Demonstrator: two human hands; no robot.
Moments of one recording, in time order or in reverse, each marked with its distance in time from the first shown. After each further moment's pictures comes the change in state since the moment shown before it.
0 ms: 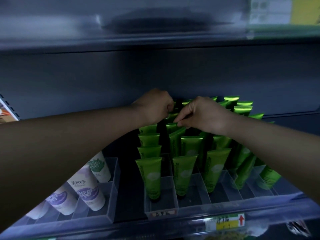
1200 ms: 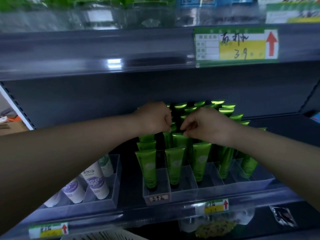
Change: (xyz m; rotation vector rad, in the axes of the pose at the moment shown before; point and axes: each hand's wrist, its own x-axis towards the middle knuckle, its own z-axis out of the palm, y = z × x) left_hand -0.047 0.045 -0.031 -0.130 -0.166 -0.072; right_hand -0.059 -0.013 -0.018 -0.231 0.032 -0.043
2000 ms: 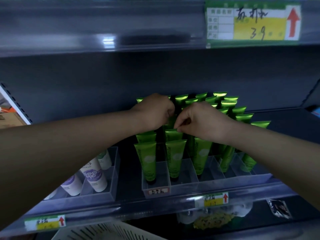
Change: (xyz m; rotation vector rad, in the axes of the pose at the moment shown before) left_hand 0.007 -0.010 0.016 0.100 0.108 0.089; right_hand 0.003 -0.010 0.013 0.029 -0.031 -0.039
